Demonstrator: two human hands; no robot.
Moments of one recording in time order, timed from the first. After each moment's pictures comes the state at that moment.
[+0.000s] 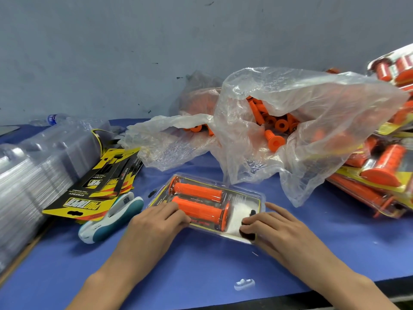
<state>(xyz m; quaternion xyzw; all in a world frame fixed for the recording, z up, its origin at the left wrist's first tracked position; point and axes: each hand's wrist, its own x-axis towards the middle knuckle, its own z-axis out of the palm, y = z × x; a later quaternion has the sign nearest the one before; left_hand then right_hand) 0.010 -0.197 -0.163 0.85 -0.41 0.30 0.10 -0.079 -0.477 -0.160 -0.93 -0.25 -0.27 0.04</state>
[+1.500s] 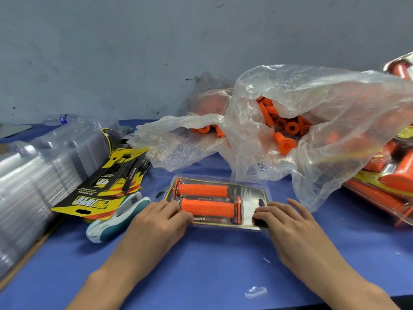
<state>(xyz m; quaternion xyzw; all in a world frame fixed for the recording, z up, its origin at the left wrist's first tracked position) 0.016 -0.187 -0.161 0.86 -0.39 0.33 0.06 -0.067 -0.469 -0.170 -0.95 -0.13 -0.29 -0.01</state>
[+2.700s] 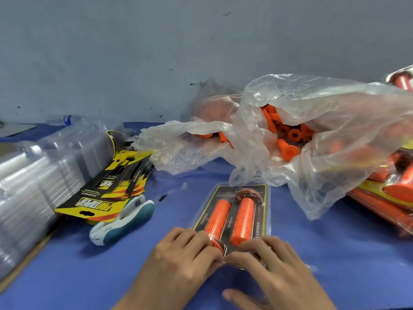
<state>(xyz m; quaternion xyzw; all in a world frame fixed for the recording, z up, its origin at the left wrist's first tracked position) -0.027 -0.213 -0.166 0.78 -0.46 0.41 0.09 -0.098 -0.411 -0.161 -0.91 -0.20 -0.35 0.09</state>
